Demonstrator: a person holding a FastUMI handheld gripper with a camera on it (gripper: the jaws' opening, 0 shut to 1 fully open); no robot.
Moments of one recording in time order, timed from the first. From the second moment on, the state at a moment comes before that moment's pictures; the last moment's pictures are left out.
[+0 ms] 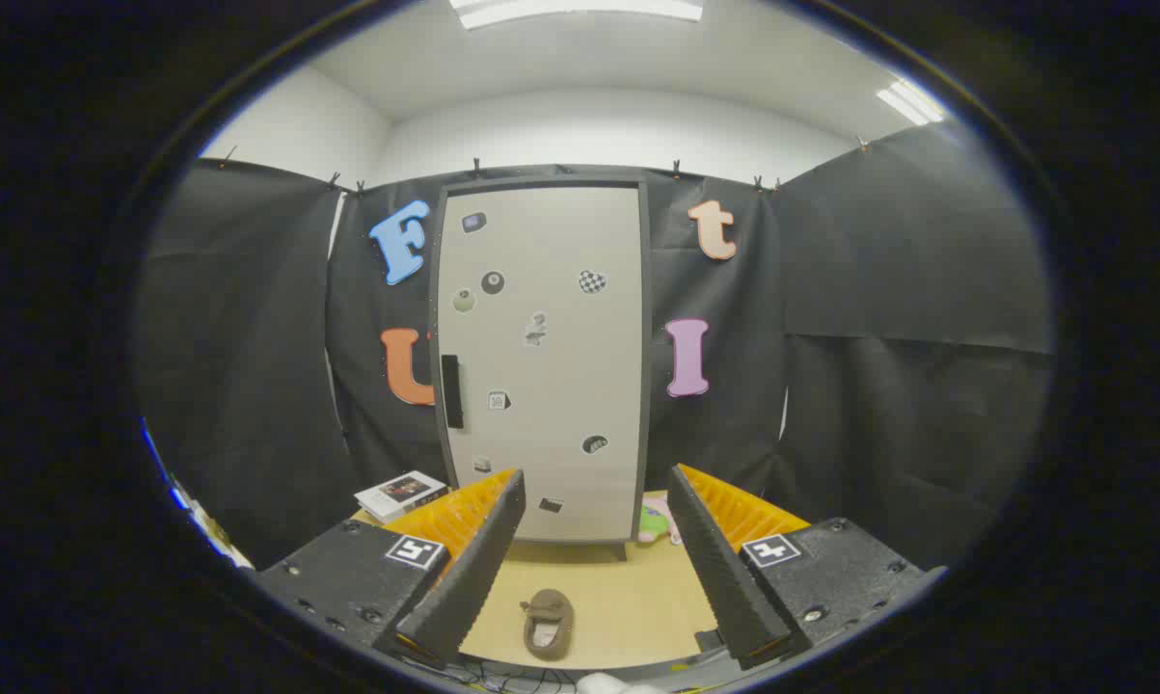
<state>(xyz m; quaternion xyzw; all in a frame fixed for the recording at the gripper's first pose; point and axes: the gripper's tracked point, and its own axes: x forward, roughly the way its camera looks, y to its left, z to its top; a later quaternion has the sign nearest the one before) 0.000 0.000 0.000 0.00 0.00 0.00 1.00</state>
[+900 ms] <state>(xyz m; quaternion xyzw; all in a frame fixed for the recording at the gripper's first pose) 0.036 0.034 -0.011 0.00 0.01 -0.01 1.00</state>
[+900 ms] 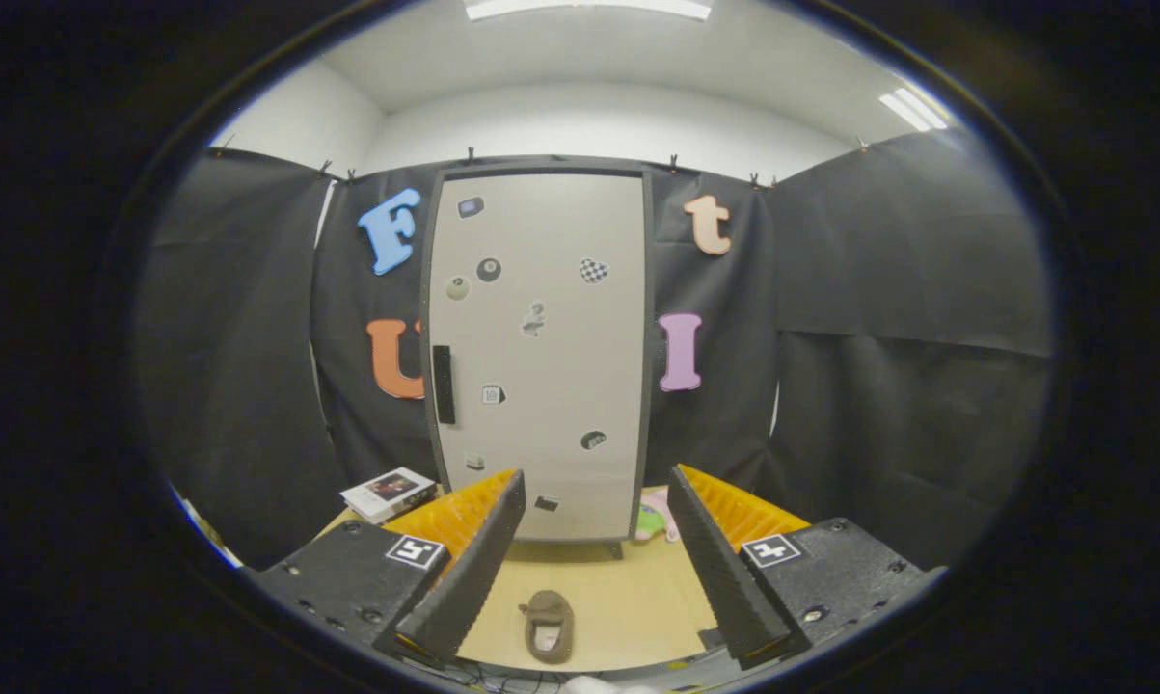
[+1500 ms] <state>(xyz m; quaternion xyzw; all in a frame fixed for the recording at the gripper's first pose) 0.204 0.199 -0.007 -0.01 0.00 0.12 0.99</state>
